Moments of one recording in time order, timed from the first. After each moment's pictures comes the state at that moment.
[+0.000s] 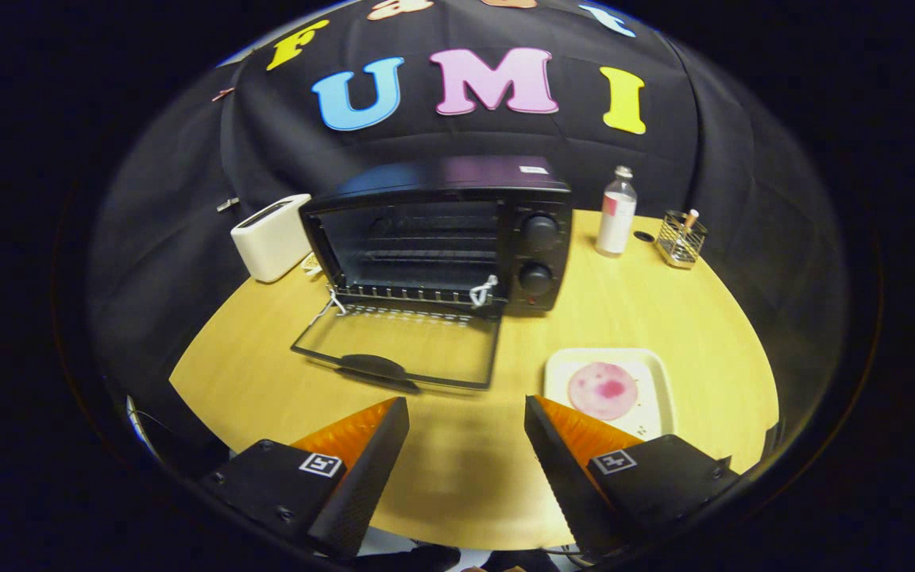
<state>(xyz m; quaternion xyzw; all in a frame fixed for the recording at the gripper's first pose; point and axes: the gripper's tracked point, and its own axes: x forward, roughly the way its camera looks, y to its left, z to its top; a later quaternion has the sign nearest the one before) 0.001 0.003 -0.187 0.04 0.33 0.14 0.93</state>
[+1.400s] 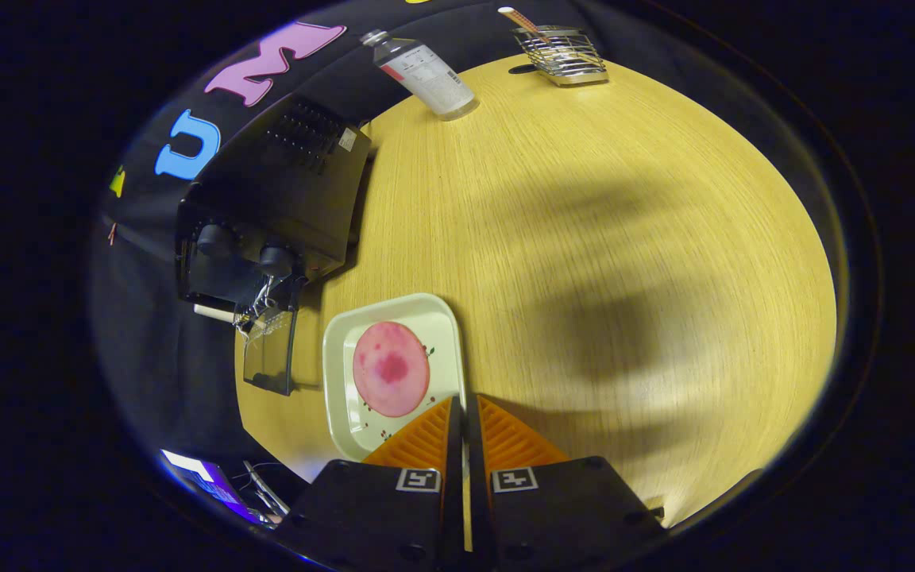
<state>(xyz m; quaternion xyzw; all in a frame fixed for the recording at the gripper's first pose) 0.071 -0.149 -0.302 0.23 0.52 0.15 0.81</state>
